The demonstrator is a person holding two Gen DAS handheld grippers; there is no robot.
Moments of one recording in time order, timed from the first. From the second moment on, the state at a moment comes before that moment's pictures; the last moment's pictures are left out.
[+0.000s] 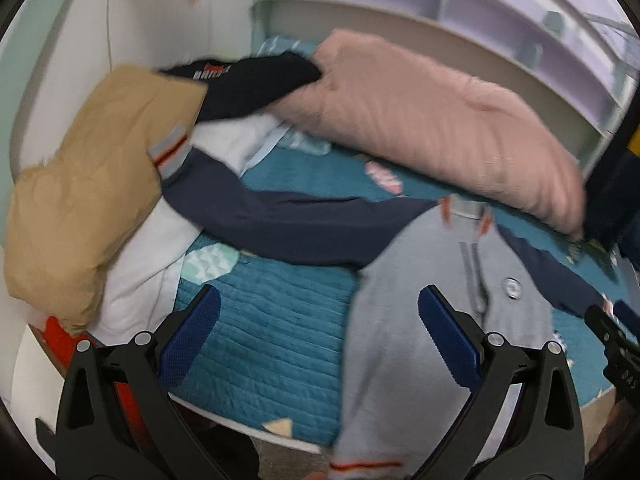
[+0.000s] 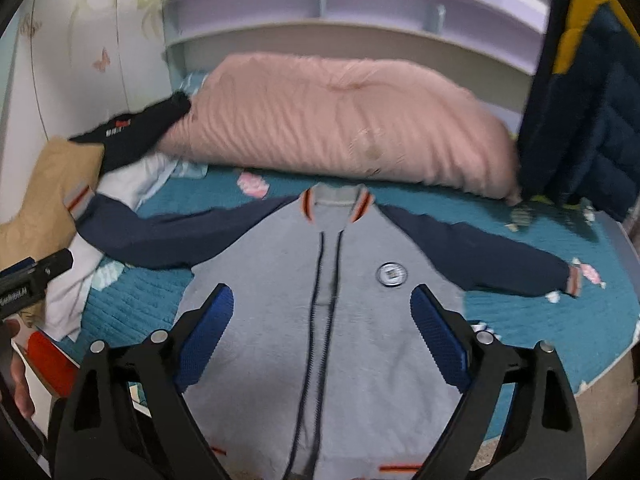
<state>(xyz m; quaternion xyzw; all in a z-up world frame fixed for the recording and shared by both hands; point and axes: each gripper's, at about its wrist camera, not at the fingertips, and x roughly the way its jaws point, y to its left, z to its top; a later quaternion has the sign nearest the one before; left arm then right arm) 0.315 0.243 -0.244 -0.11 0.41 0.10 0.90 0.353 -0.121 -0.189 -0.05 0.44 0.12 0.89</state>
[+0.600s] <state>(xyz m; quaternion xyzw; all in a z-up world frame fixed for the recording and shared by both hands) 0.425 0.435 -0.337 -0.20 0.44 0.22 0.85 0.454 -0.015 -0.299 -0.06 0.49 0.18 0.85</state>
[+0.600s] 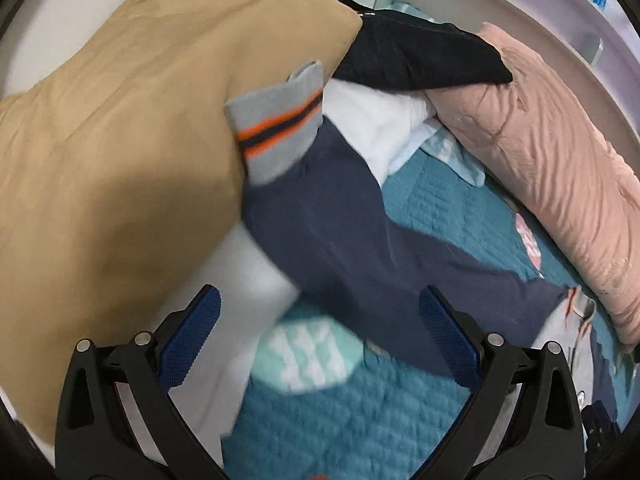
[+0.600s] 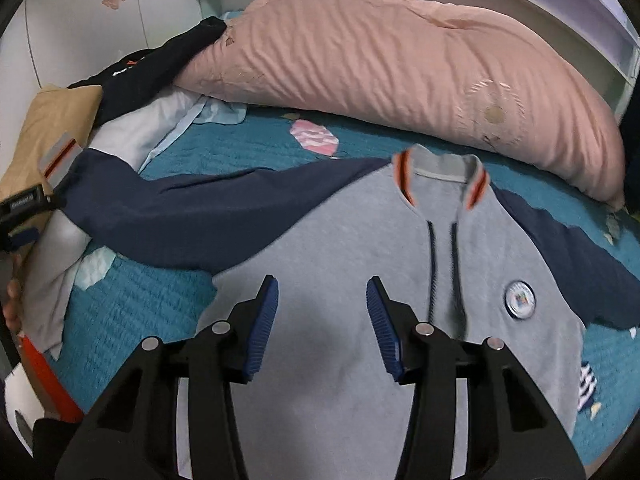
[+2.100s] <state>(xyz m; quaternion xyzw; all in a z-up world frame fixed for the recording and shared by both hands) 0.445 0.371 -0.228 -0.16 0.34 0.04 0.93 0.508 0.046 -0.411 0.00 0.54 0.27 0.80</state>
